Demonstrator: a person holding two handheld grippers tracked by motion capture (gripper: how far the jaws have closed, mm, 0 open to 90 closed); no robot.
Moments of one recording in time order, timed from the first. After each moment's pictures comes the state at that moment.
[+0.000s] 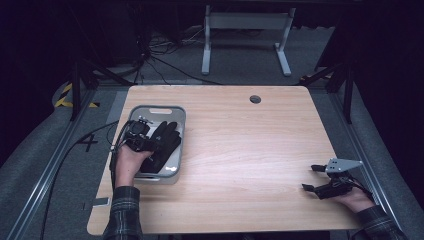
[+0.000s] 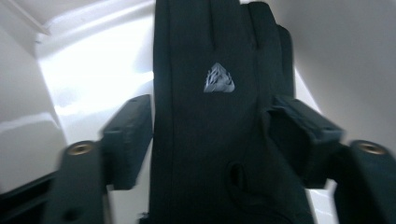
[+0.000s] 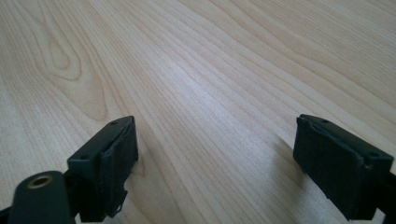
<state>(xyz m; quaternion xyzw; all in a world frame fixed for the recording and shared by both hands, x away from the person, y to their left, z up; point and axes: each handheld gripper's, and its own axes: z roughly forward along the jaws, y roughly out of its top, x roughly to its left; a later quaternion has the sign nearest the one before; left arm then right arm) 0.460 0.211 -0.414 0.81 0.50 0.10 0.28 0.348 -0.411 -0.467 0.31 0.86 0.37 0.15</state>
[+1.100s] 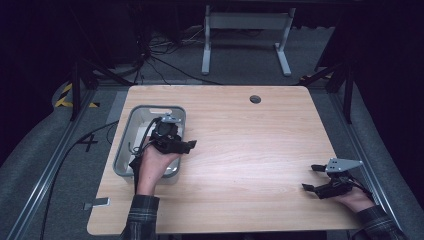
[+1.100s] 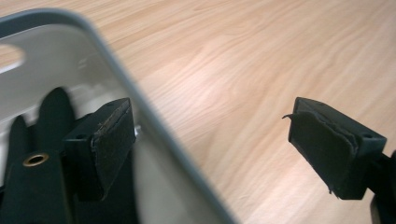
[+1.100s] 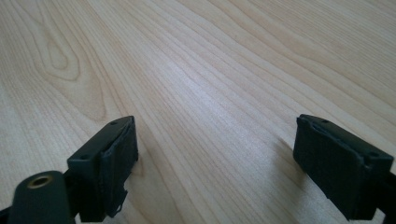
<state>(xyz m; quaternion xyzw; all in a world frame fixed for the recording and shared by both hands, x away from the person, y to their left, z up) 0.423 0.119 -0.370 0.82 0.40 0.10 0.39 0.348 -0.411 -0.467 0.31 0.86 0.37 0.15</state>
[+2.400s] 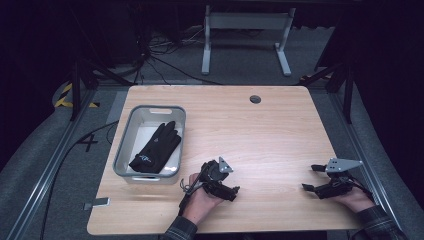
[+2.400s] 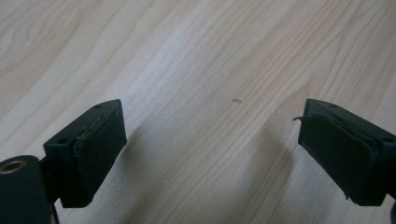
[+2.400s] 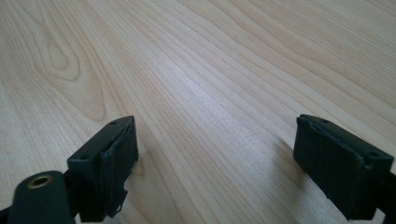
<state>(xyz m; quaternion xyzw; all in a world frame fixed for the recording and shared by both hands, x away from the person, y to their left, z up) 0.352 -0.004 -0.467 0.89 0.30 0.09 0.34 0.348 -0.411 -0.467 0.31 0.86 0.37 0.15</state>
